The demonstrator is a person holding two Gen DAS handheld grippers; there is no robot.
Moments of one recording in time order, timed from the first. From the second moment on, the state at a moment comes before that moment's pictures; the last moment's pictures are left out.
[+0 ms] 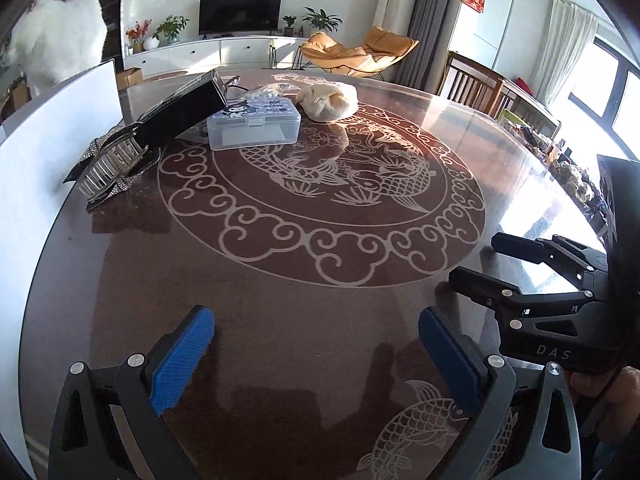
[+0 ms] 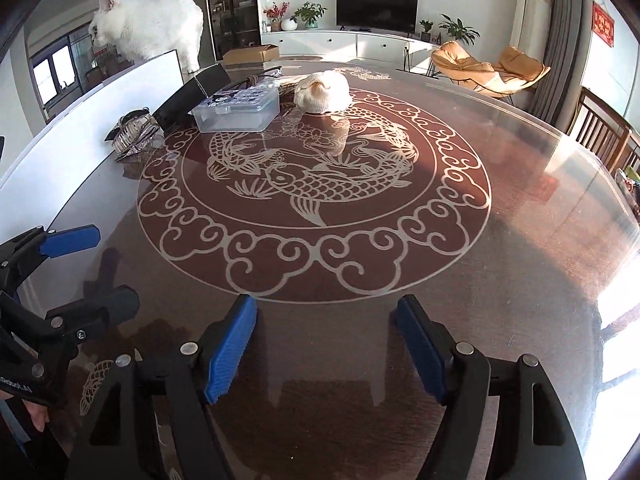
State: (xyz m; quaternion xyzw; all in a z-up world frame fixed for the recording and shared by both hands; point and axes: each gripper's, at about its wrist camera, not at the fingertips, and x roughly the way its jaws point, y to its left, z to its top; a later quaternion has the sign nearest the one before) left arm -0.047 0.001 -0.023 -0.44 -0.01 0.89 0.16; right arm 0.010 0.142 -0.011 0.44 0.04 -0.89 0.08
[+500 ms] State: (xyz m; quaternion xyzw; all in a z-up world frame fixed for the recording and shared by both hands) left arm -0.051 0.009 -0.028 -0.45 0.02 0.88 0.14; right arm 0.010 0.141 -0.011 0.44 0.04 -0.89 0.08
